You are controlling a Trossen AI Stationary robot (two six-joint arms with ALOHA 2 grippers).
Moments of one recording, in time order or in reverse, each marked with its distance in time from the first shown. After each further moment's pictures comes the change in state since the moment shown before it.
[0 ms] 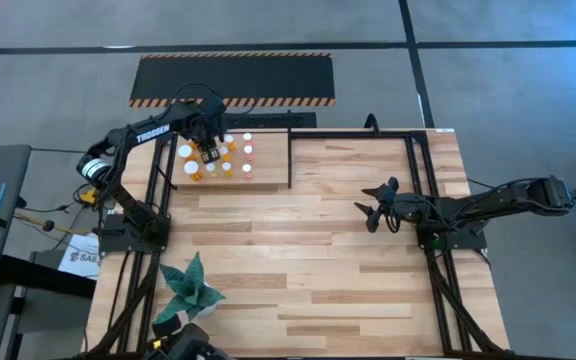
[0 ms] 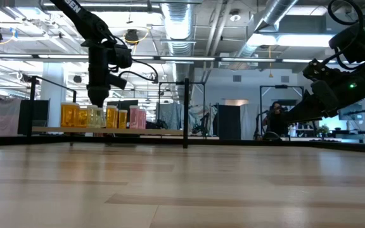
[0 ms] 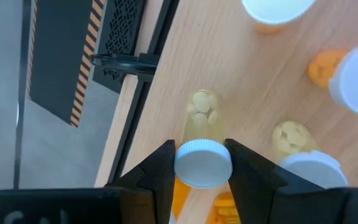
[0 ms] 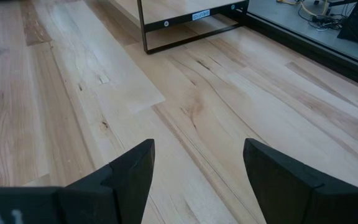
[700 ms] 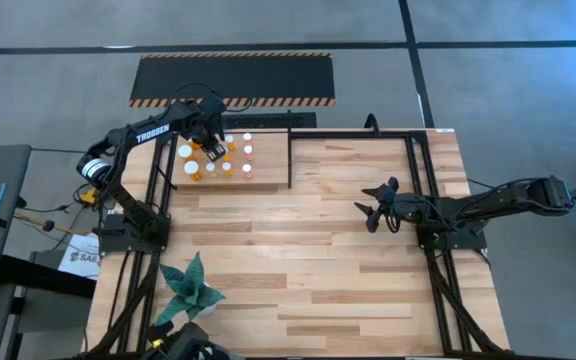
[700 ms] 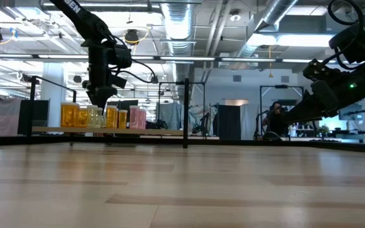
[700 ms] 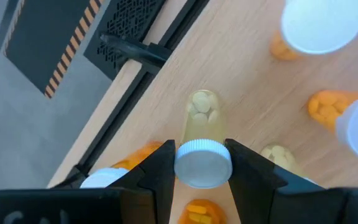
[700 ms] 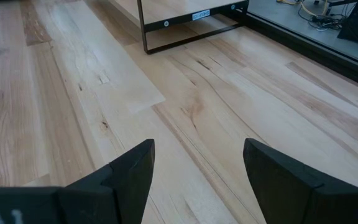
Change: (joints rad) left arm 0.003 0.000 0.000 0.005 0.020 -0.271; right arm 0.000 0.000 0.000 0.000 0.000 0.000
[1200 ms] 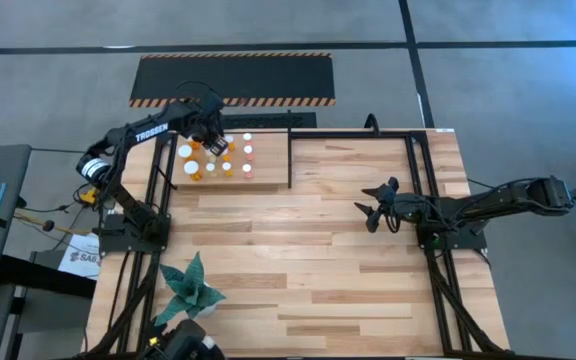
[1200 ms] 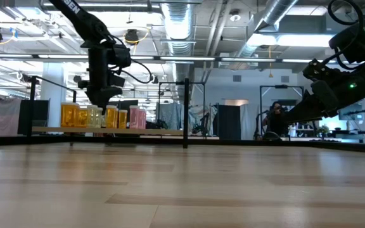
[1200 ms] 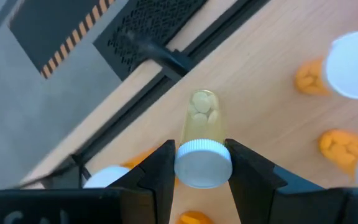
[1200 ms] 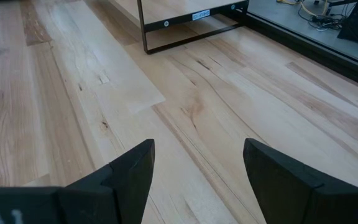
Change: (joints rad) left arm 0.014 0.000 0.000 0.044 -0.015 -0.163; right arm 0.000 0.000 0.000 0.000 0.000 0.000
